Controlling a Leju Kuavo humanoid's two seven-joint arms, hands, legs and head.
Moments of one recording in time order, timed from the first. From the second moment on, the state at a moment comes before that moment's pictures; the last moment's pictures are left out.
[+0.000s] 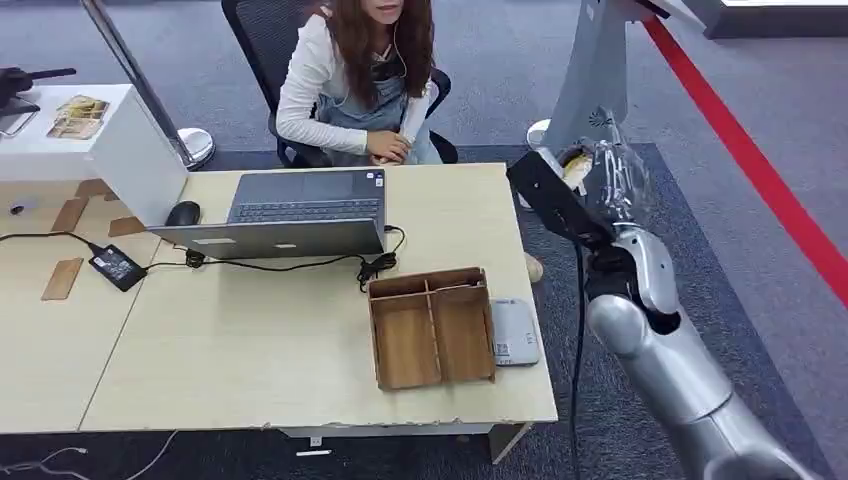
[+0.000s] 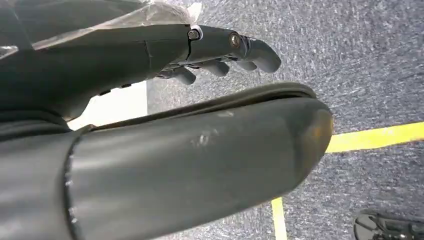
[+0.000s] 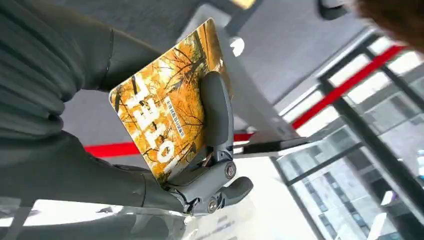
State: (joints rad) left arm -0.13 0.12 -0.98 -0.19 0.67 0.30 0.29; right arm -0.56 -0.31 0.46 -1.53 0.69 -0.20 0.46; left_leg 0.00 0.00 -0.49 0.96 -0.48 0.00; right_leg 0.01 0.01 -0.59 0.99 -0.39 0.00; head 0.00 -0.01
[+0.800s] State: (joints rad) left arm -0.13 0.10 -0.98 -0.19 0.68 0.31 0.31; right arm -0.26 -0.31 0.48 -1.44 0.87 -0.16 0.44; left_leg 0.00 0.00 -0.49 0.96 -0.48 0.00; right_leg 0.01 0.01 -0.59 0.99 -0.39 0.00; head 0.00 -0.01
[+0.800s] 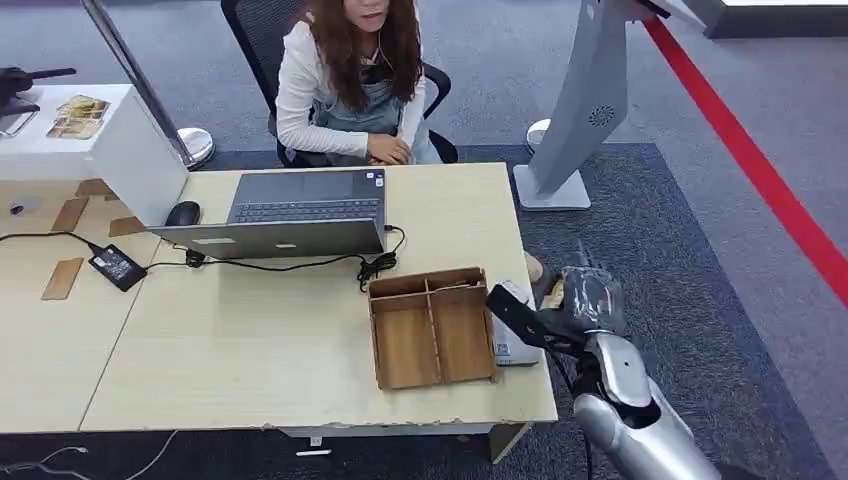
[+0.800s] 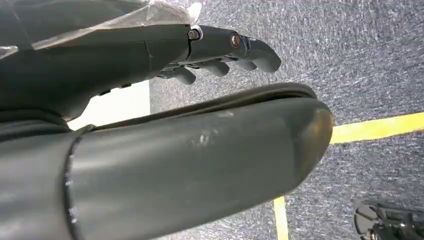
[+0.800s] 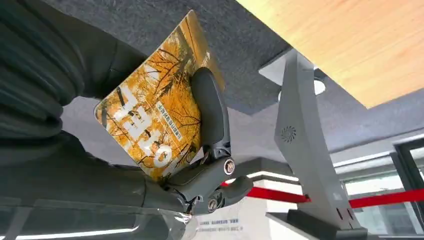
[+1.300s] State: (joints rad) left arm -0.13 0.09 -0.97 -0.19 0.68 0.31 0.30; right arm -0.24 -0.25 0.51 -1.38 0.83 -0.15 0.42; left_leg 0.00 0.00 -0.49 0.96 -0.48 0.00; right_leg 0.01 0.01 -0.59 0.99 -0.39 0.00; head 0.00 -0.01
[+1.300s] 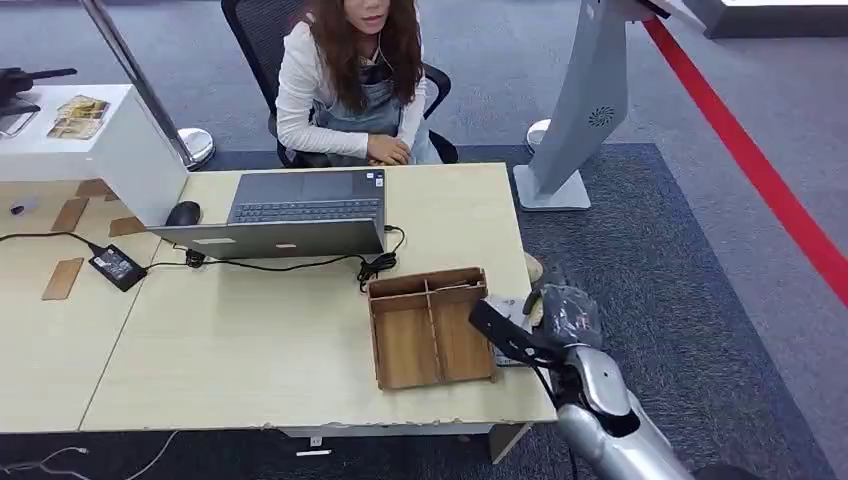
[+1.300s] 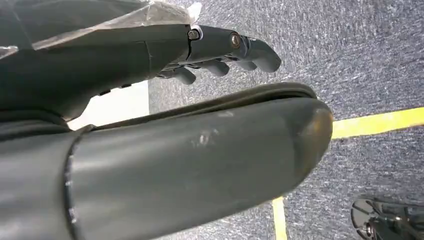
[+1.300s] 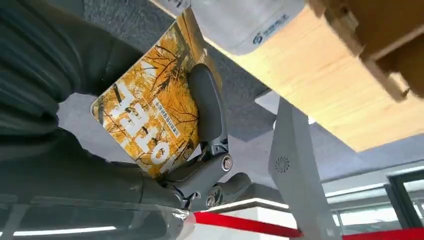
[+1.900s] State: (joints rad) left arm -0.13 0.09 -0.96 -0.19 0.67 0.32 0.31; right arm -0.22 -0.20 0.55 -1.25 0.79 -0.18 0.41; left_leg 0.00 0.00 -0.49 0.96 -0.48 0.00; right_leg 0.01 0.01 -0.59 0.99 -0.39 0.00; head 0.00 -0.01
